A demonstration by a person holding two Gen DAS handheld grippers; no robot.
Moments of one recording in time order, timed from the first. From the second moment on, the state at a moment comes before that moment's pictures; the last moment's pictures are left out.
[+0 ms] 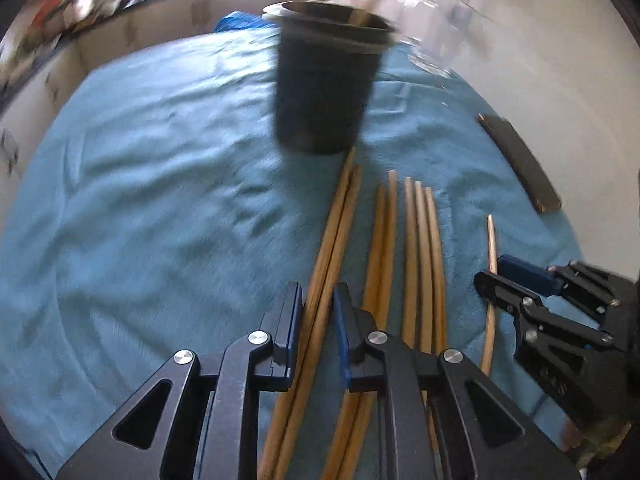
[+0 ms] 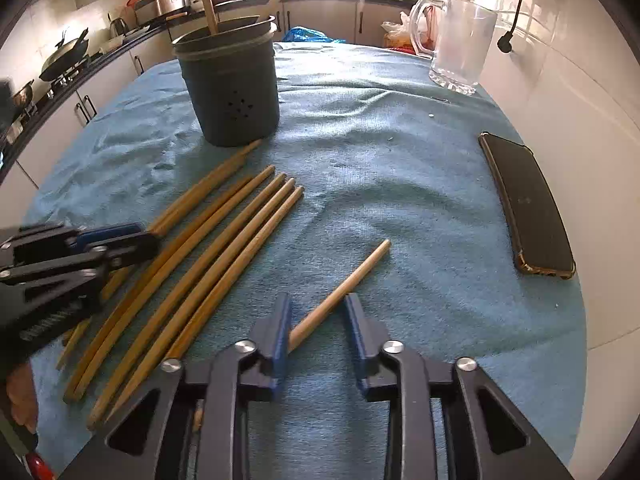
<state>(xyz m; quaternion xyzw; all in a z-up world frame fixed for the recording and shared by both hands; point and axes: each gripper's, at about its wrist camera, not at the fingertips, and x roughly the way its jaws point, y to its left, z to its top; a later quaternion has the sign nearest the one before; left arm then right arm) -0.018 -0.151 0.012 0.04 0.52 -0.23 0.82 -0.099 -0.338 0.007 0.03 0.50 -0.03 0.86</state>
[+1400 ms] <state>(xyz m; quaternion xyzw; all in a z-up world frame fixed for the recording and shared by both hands) -0.010 -0.115 0.017 0.06 0.56 -0.16 0.81 -0.117 -0.377 0.012 0.05 0.53 0.02 0.84</state>
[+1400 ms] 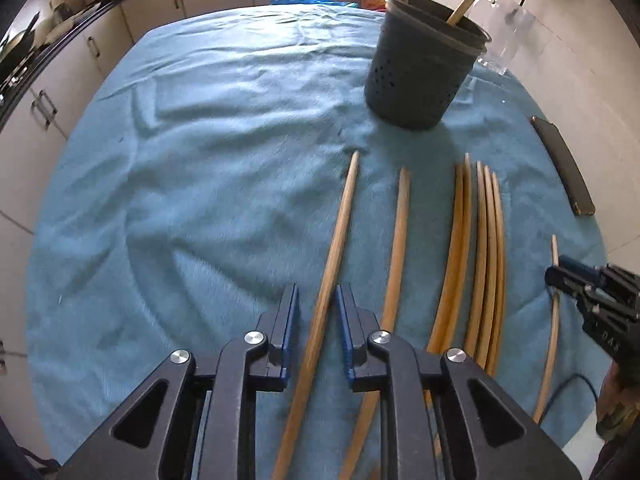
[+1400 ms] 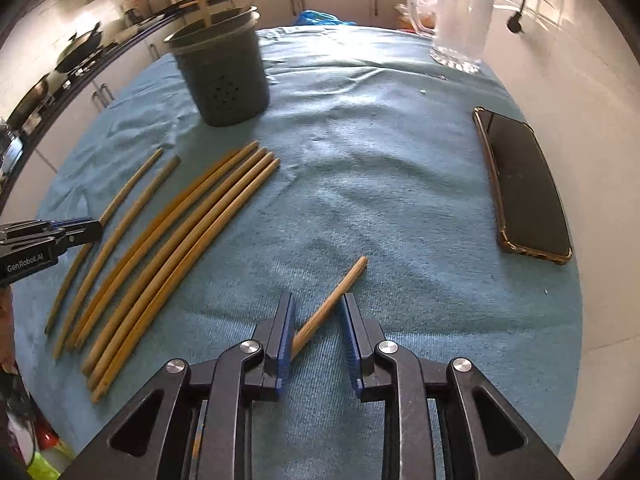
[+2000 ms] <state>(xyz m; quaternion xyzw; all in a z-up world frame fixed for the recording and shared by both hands) -0.001 -0.133 0.032 0.10 0.49 -0.22 0.83 -0.079 -0.365 0.018 0.08 0.52 -0.05 0.85</state>
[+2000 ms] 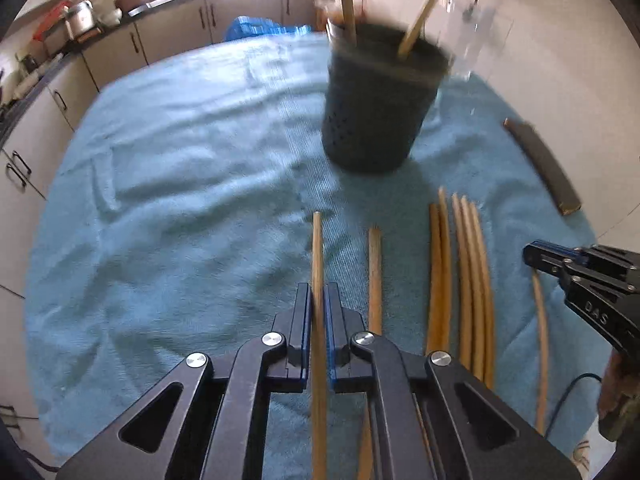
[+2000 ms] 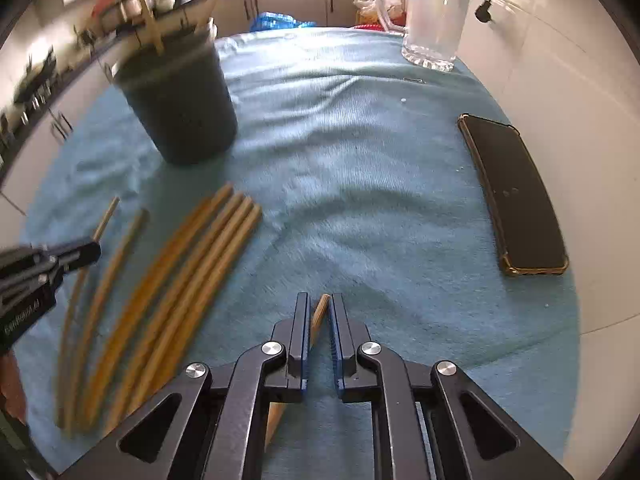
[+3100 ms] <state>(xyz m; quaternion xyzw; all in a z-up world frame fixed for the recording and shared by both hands) -0.165 -0.069 0.167 0.06 0.29 -0.23 0.93 -0.230 -0.319 0.180 0.06 0.25 0.02 0.97</state>
